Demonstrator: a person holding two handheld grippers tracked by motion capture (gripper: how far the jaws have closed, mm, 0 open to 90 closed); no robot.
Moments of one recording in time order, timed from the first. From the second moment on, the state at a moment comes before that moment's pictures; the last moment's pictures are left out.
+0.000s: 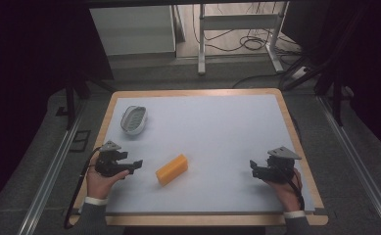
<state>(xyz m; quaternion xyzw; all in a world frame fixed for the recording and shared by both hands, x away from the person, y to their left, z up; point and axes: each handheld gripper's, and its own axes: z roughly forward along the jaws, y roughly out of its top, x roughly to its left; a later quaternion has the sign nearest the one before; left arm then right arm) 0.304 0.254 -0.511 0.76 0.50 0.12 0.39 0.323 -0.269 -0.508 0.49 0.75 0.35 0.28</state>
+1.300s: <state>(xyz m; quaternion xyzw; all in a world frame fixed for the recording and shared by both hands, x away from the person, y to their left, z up) 0.295 0.249 -0.471 0.79 0.48 0.15 0.36 0.315 -0.273 -0.512 0.48 0.75 0.36 0.28</state>
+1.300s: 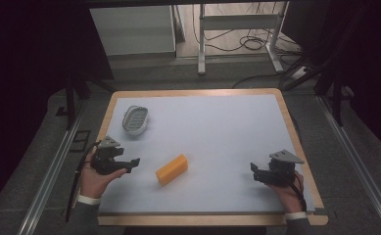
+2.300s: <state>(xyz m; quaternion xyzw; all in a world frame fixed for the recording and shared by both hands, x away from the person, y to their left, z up) 0.310 0.228 -0.441 0.82 0.44 0.15 0.35 0.314 -0.276 -0.509 0.48 0.75 0.36 0.27</state>
